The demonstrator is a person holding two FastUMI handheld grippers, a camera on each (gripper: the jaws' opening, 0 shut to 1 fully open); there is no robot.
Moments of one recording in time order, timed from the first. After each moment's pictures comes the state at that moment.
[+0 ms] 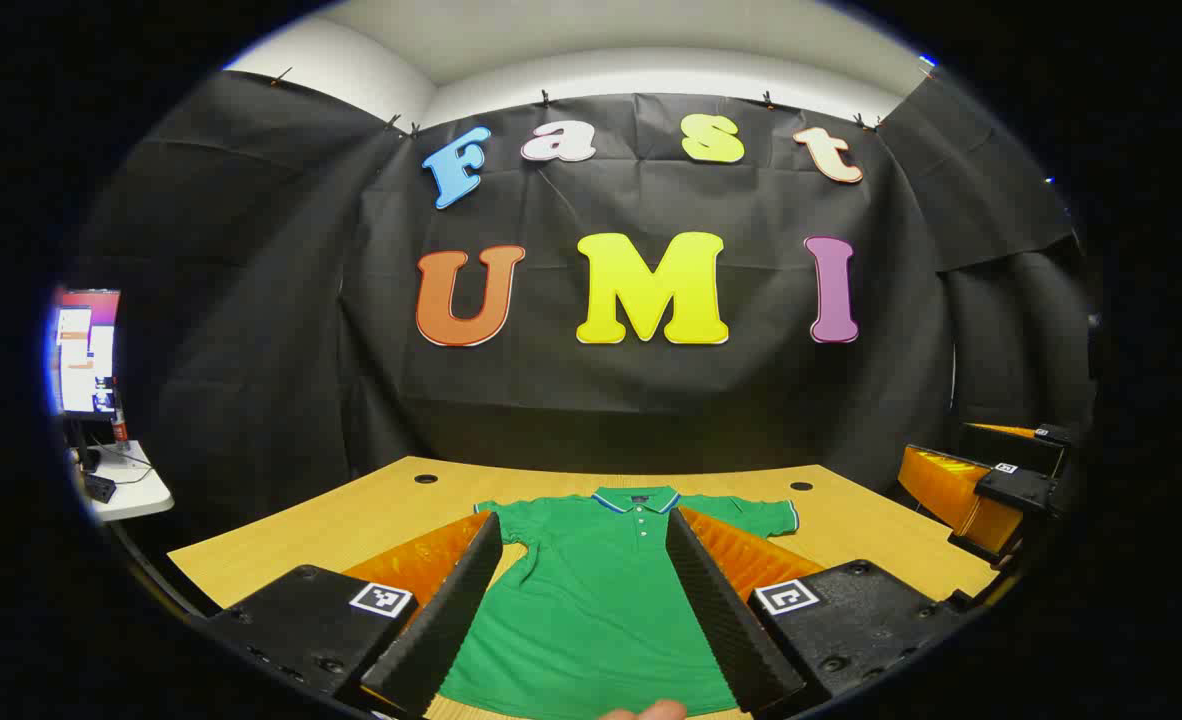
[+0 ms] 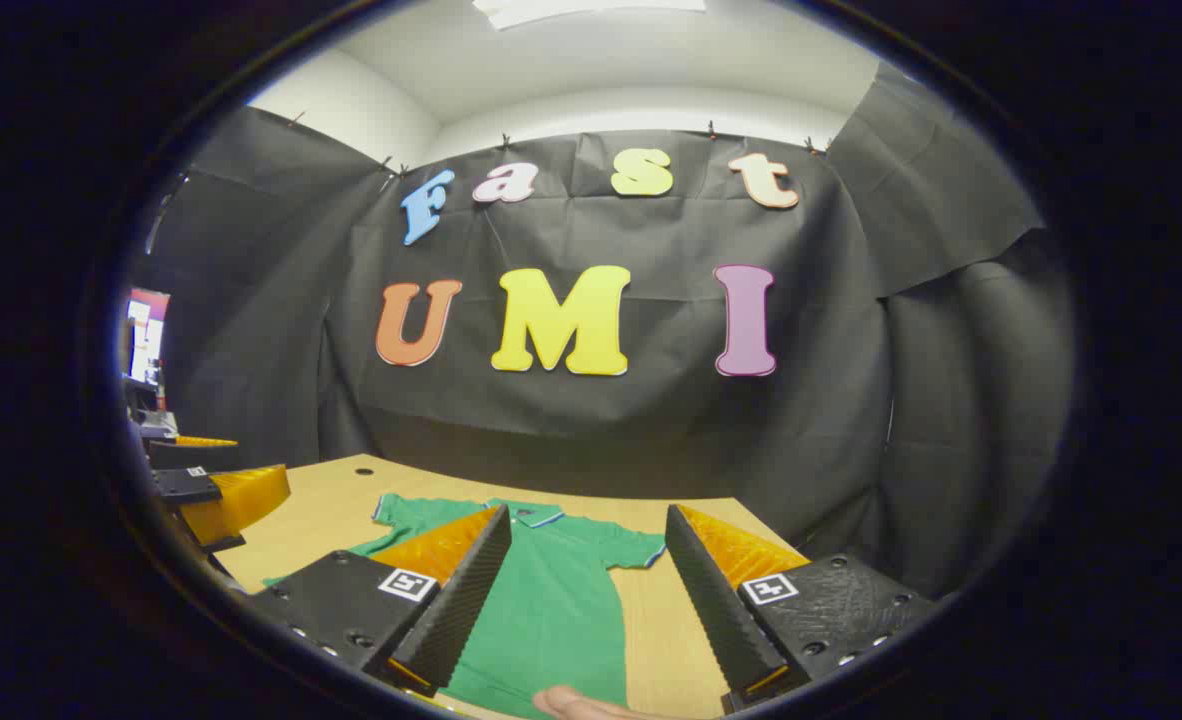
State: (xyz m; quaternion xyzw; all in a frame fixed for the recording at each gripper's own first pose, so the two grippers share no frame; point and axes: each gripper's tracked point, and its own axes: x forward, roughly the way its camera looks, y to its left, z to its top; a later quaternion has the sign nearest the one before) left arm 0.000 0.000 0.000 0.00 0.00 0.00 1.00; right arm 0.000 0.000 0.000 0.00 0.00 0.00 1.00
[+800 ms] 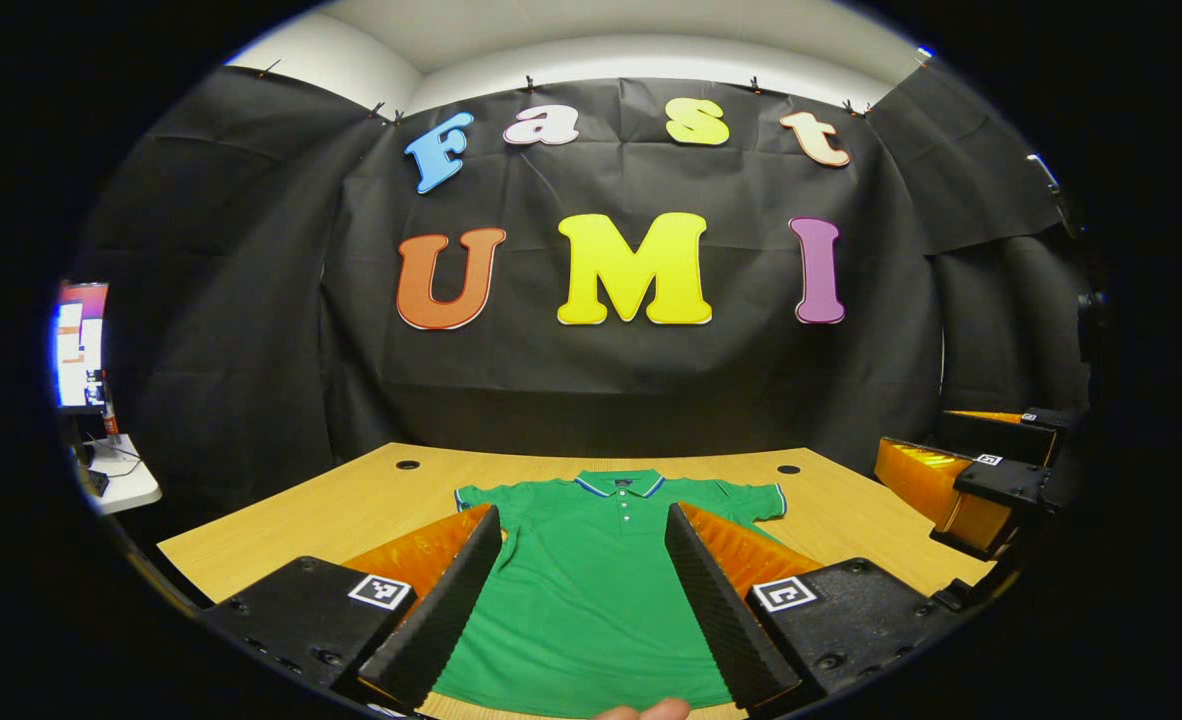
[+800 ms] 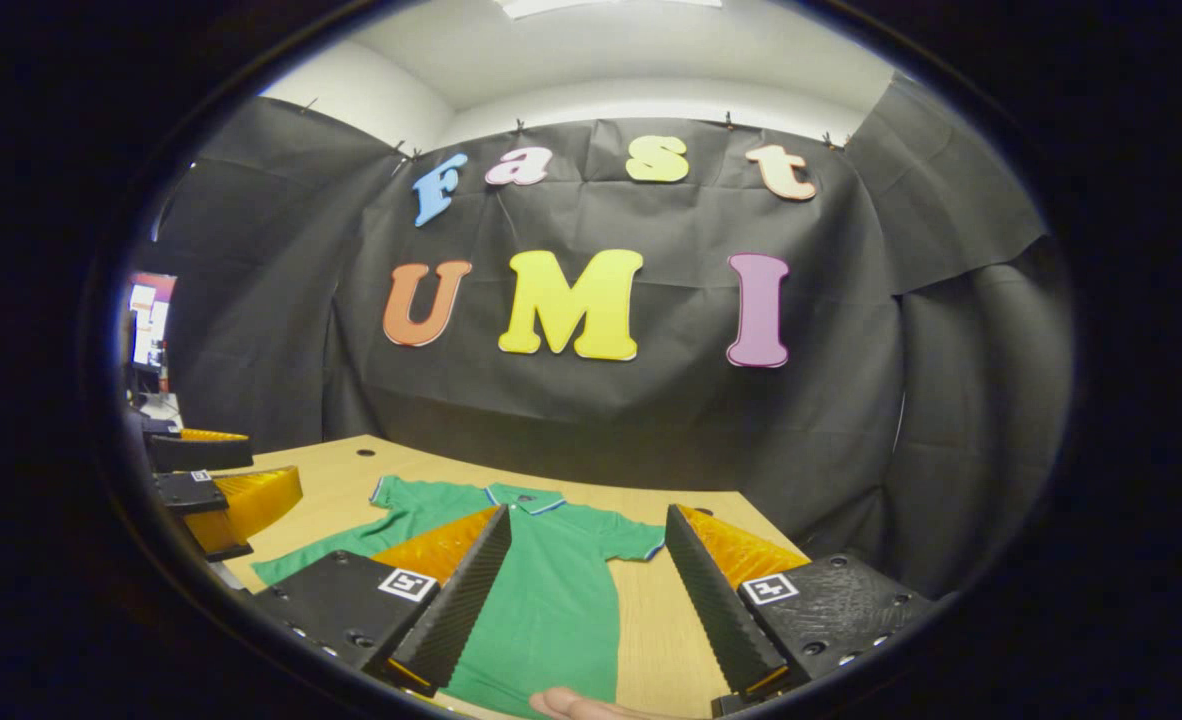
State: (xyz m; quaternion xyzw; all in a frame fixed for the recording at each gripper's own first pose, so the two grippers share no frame) left arm 0.013 -0.018 -0.014 0.01 0.01 -0.02 1.00; right arm 0.012 0.001 -0.014 -0.02 0.02 0.01 1.00
